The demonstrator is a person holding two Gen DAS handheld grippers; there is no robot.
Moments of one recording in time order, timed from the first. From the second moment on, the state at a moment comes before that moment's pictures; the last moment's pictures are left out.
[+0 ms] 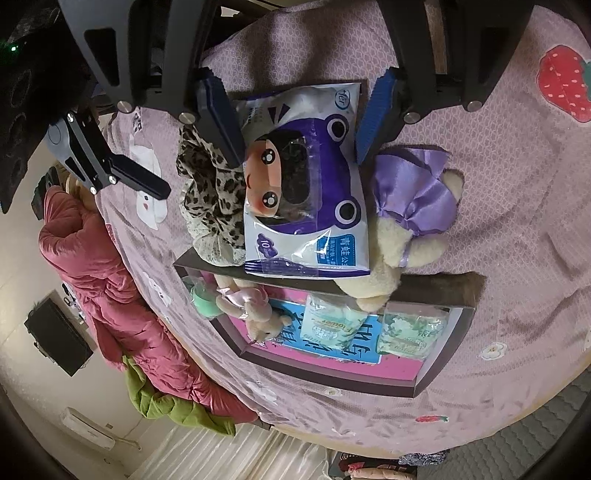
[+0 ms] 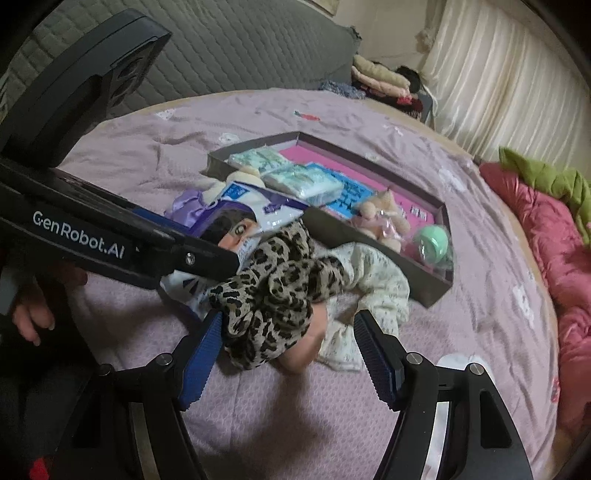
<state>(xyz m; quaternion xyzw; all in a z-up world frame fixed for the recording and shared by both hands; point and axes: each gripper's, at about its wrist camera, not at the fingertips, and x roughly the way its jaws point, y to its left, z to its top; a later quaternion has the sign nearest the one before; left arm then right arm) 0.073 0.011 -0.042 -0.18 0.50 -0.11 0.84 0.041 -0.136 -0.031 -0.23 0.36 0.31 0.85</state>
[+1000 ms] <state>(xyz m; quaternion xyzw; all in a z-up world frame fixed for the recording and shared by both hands) 0.103 -0.019 -0.053 -0.15 0.52 -0.06 0.84 0.100 -0.163 -0.025 -0.11 0.39 0.28 0.87</state>
